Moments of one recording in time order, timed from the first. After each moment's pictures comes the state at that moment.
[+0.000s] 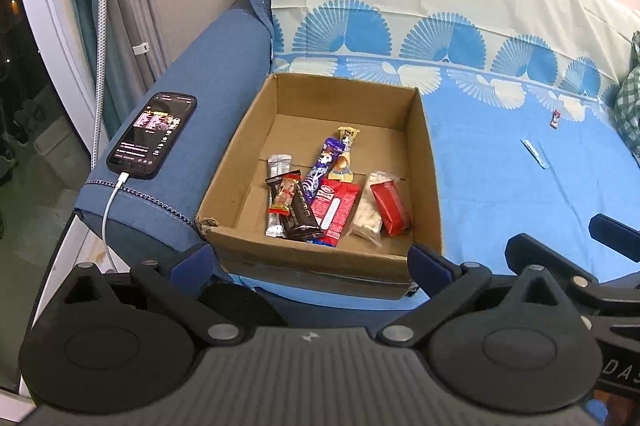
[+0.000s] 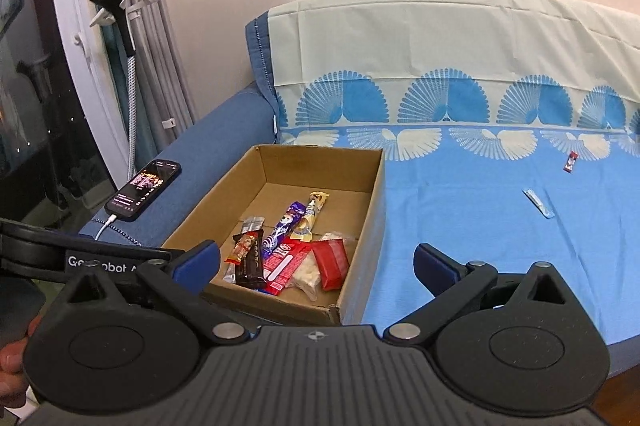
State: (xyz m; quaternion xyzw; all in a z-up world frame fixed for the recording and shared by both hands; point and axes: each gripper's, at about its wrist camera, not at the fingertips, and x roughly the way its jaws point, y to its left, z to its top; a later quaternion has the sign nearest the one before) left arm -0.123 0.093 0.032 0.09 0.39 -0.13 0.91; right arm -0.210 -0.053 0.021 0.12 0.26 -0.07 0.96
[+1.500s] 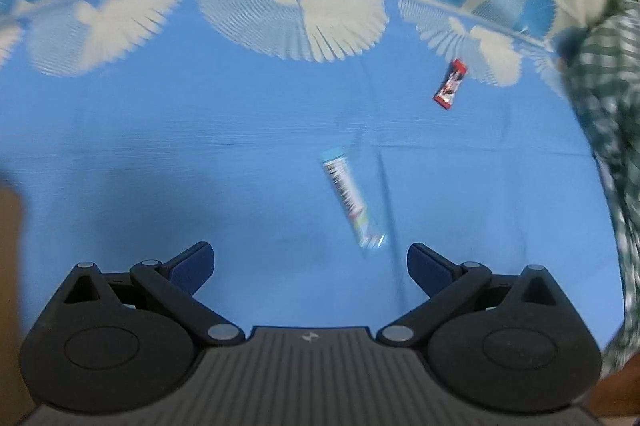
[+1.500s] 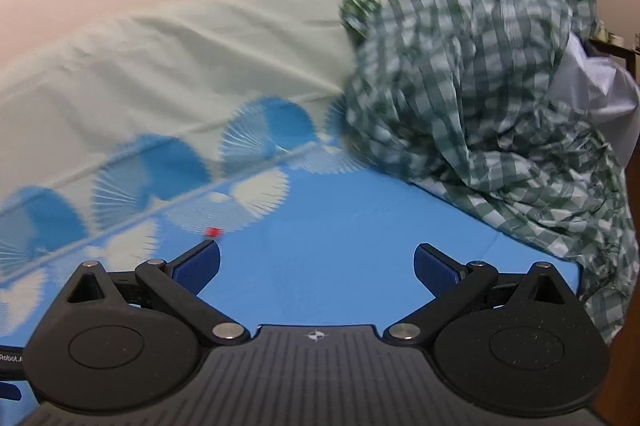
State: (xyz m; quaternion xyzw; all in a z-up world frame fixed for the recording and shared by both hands) left arm 0.101 -0.442 -0.147 0.08 0.55 -0.26 0.79; right arm -0.199 -0.591 -0.072 0.19 0.19 -0.48 0.83
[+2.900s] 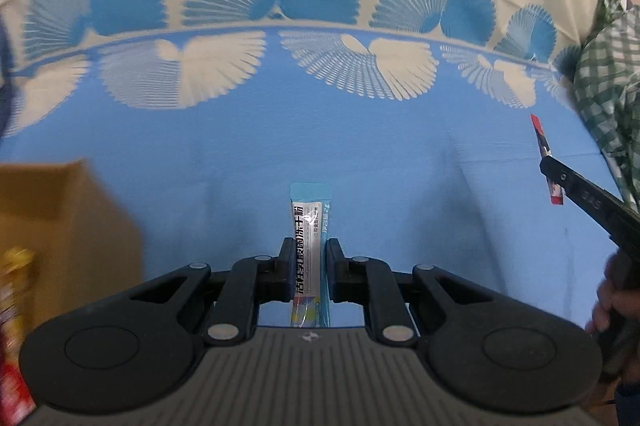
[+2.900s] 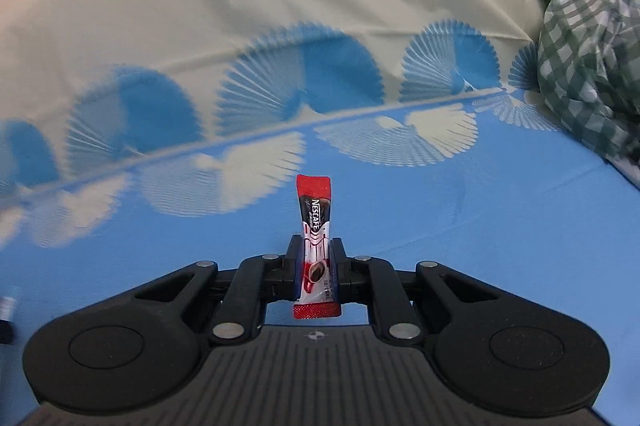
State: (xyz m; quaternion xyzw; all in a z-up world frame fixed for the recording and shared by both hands) left arm 0.107 -0.277 -0.102 0.10 0.46 -0.28 0.84; right arm -0.057 -0.502 -0.143 0.17 0.22 -0.27 0.92
